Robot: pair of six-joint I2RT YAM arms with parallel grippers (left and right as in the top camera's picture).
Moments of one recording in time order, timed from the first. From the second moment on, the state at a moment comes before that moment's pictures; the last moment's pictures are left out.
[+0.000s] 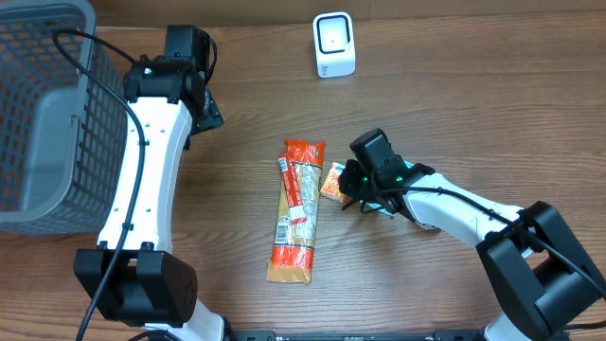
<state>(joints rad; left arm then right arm) -0.05 1.76 1.74 -1.29 -0.49 -0.48 0.60 1.80 0.97 -0.20 -0.14 0.89</state>
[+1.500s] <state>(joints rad) -0.05 1.76 1.74 -1.29 -0.45 -0.48 0.54 1.85 0.97 -0.19 -0.25 0.91</state>
